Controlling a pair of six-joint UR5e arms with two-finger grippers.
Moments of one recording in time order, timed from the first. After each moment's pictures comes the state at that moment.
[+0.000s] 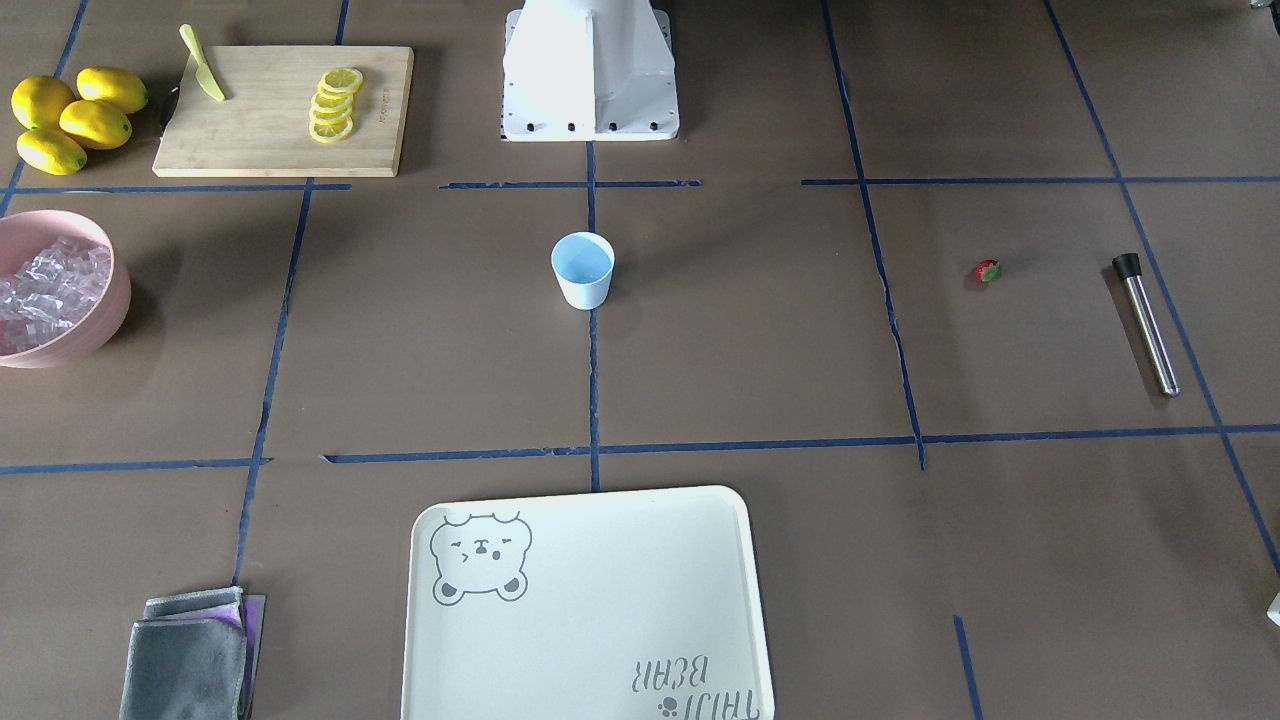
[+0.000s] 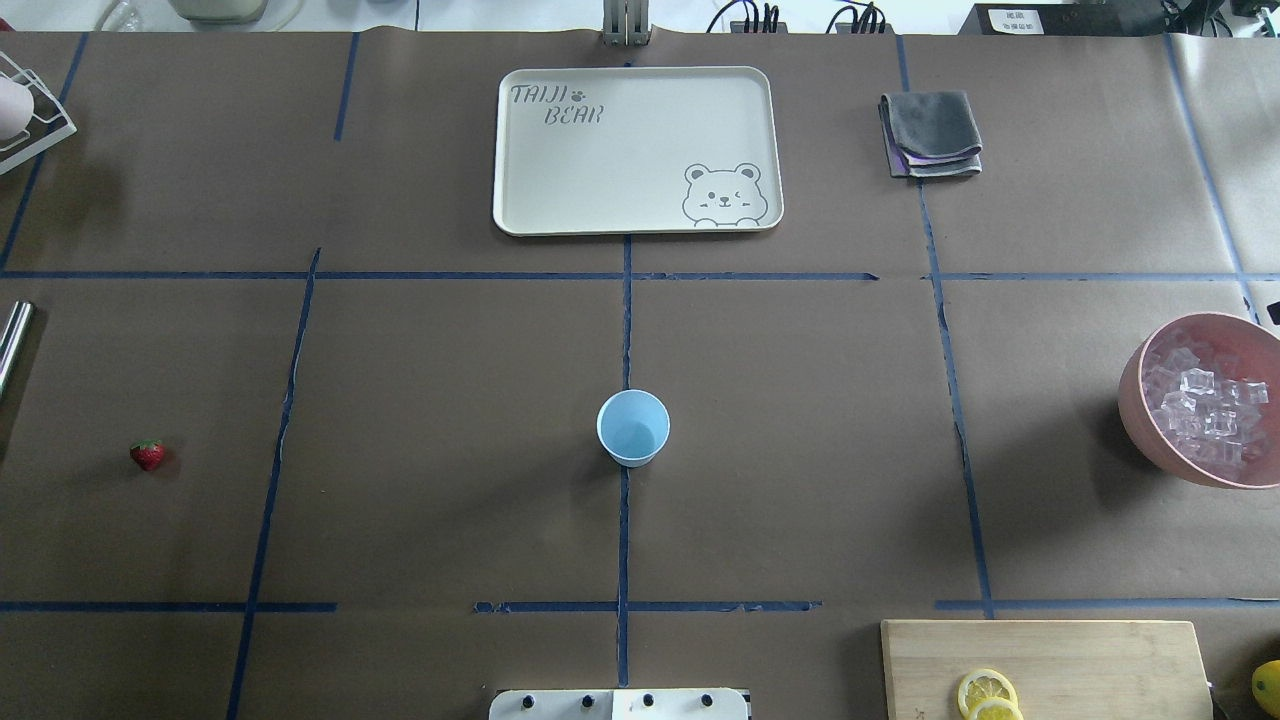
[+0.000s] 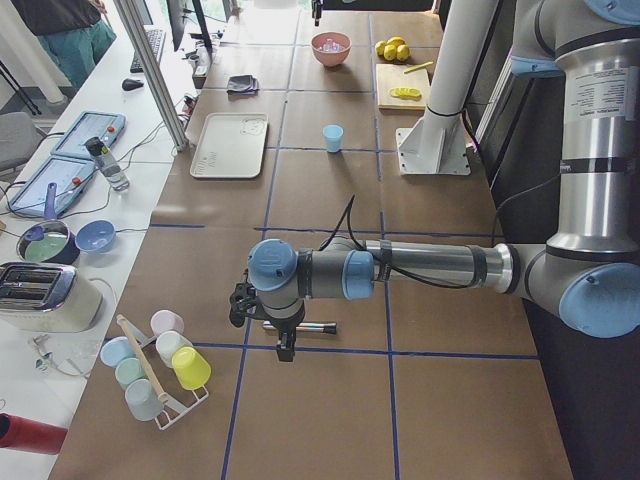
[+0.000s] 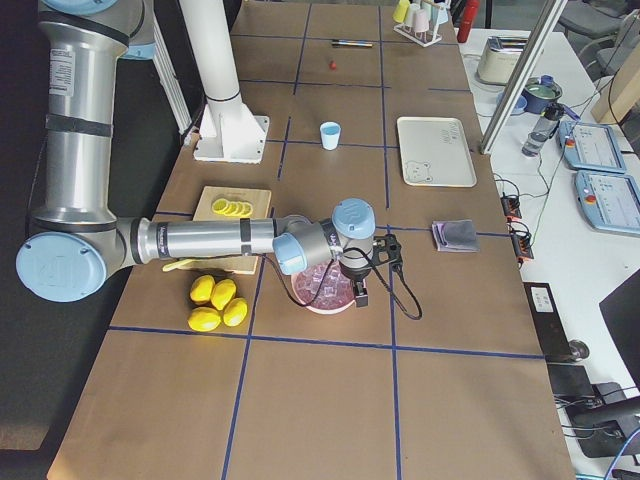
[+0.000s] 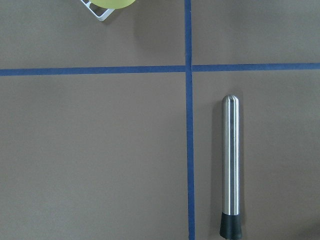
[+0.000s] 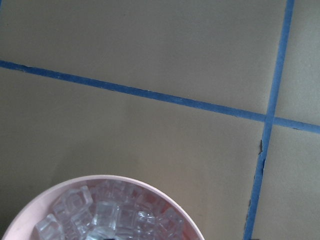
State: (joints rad) left arm -1.58 -1.51 -1.67 -1.50 -2.38 0.06; right arm 1.33 -1.69 1.74 -1.25 2.33 0.22
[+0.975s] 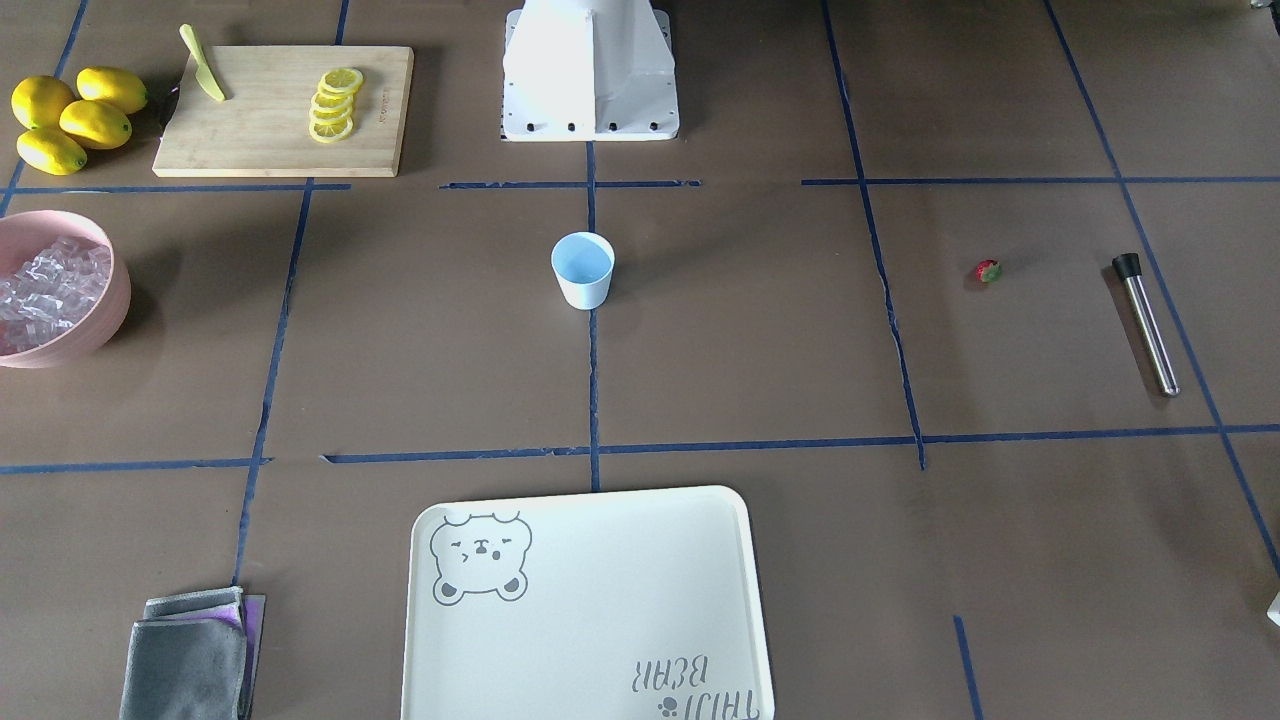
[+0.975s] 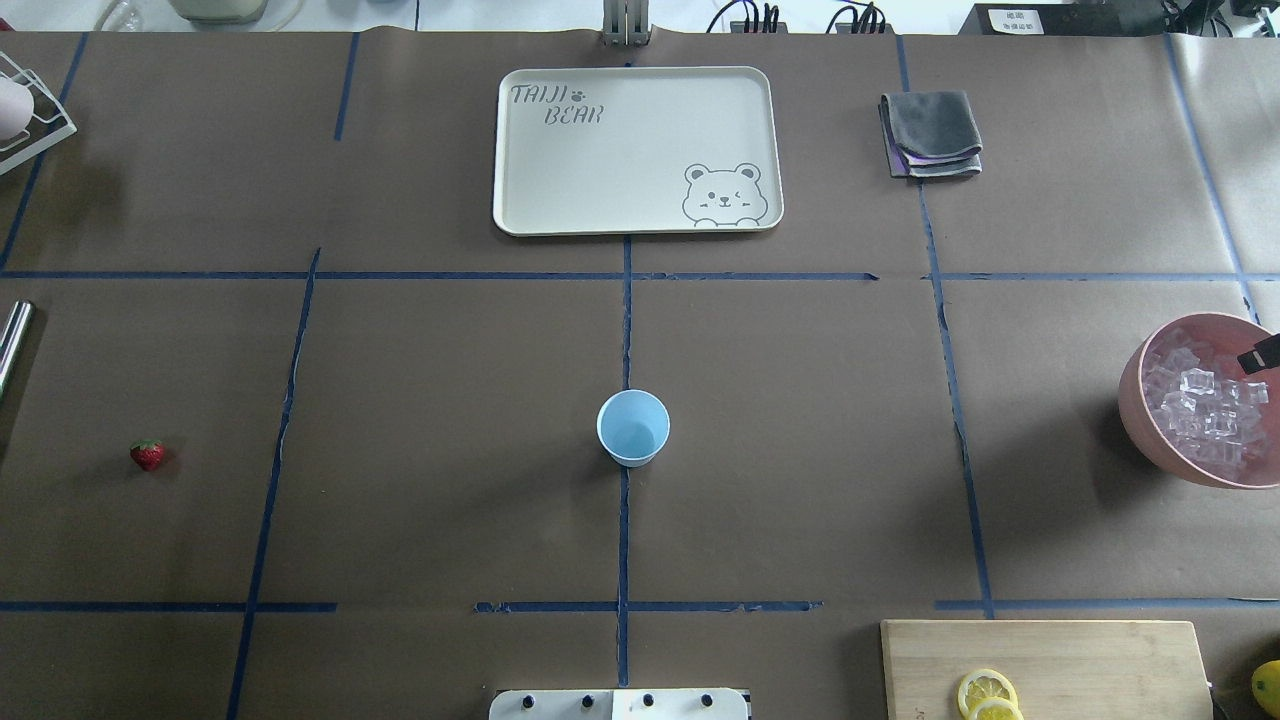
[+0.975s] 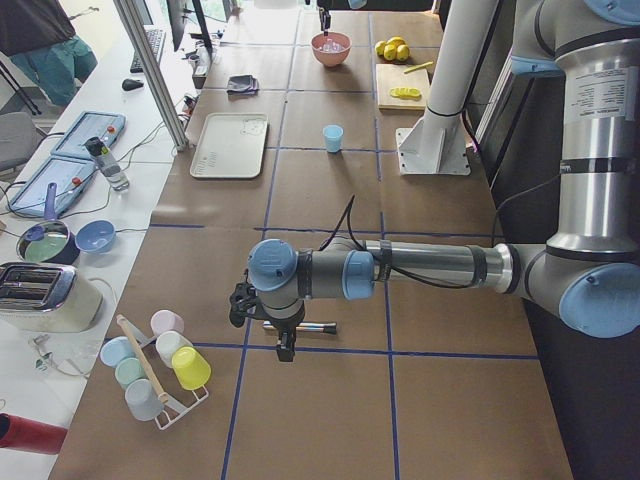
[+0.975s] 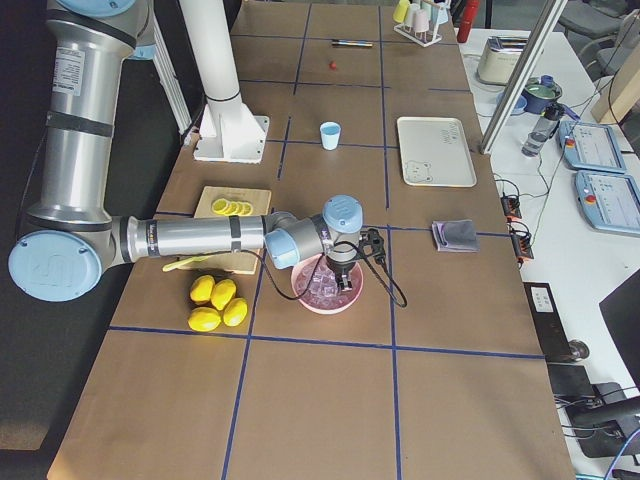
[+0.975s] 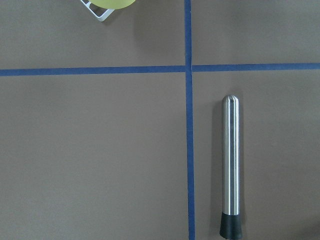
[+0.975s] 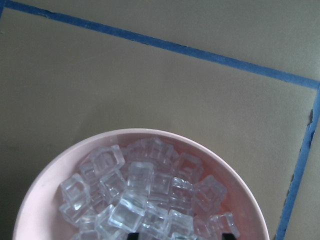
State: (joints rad) left arm -1.58 -1.51 -1.67 -1.50 -2.38 0.06; right arm 1.24 -1.75 1.79 -1.25 2.33 0.22
